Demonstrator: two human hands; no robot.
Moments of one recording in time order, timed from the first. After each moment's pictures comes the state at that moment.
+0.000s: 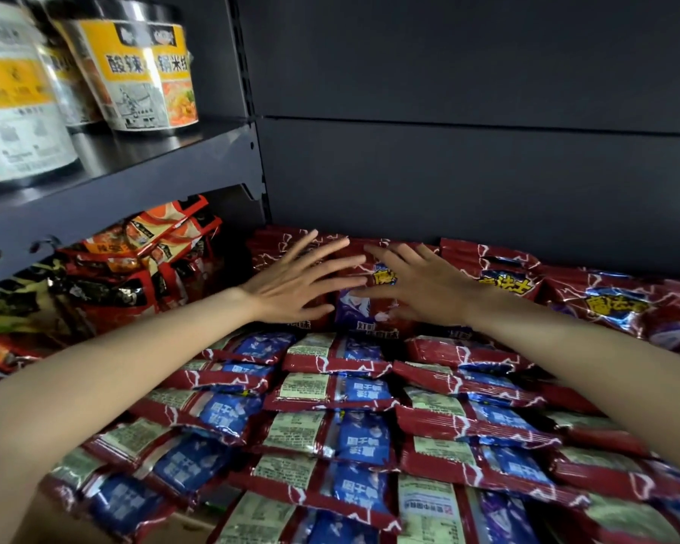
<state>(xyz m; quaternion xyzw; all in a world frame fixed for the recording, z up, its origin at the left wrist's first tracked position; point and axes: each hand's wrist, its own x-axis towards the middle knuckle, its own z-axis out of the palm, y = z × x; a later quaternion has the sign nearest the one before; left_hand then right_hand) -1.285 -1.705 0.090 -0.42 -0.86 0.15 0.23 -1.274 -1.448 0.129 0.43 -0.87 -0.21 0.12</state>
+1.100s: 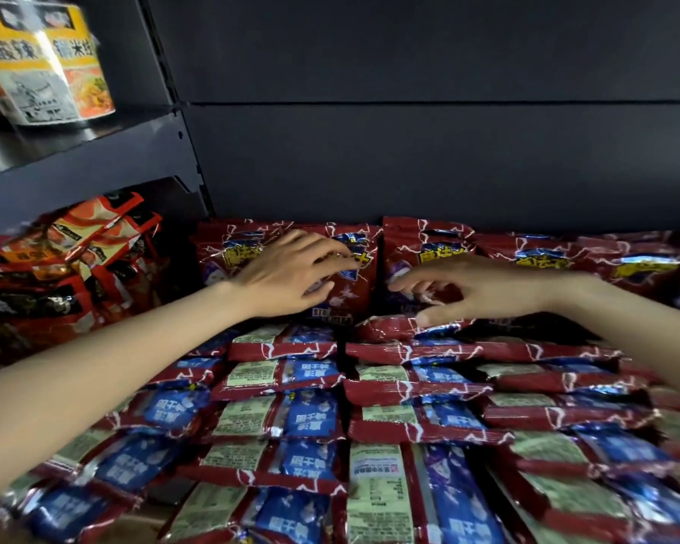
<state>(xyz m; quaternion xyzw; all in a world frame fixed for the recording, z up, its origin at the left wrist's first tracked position) -1.262 -1.635 0.113 -0.45 -0.85 0.07 0.26 -1.209 -1.351 0.161 0.35 -0.91 0.16 -0.15</state>
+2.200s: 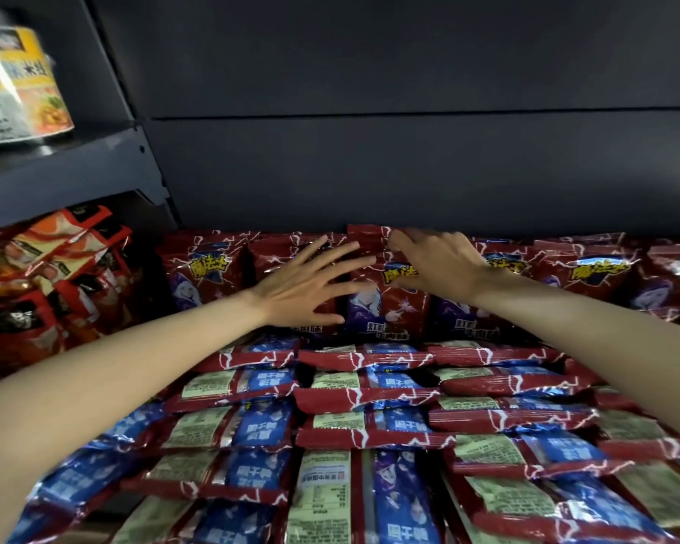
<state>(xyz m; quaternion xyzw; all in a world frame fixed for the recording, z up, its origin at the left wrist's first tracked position) -1.285 -1.578 0.089 -0.49 -0.83 0.16 0.22 -1.263 -1.327 0.129 0.28 -0.92 -0.13 0.24</state>
